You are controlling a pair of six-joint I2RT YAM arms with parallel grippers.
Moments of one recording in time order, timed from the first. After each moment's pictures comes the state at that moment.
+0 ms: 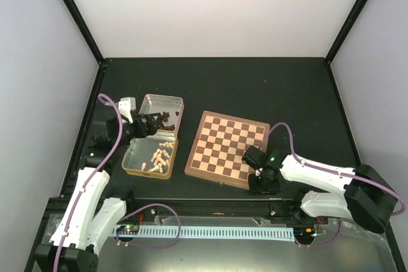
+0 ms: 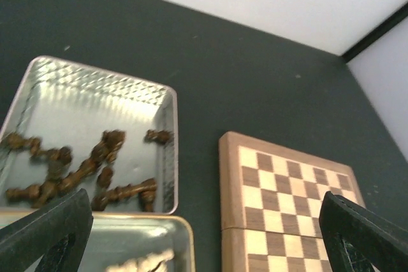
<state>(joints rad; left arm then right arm) -0.08 0.71 0.66 -0.37 0.40 -0.38 0.89 1.18 0.53 -0.90 -0.19 0.82</state>
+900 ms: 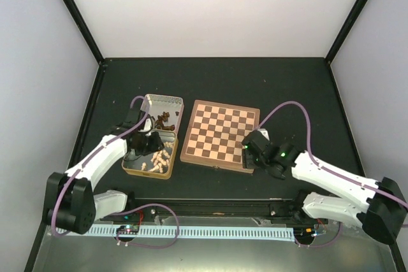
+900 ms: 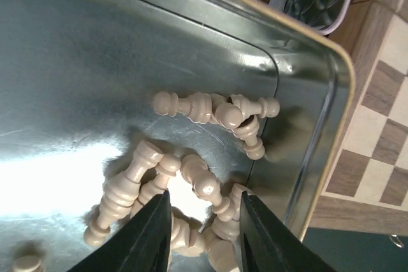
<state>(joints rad) -0.19 1.16 0.66 -0.67 0.27 -0.51 0.89 1.09 0.68 -0.76 0.20 0.74</state>
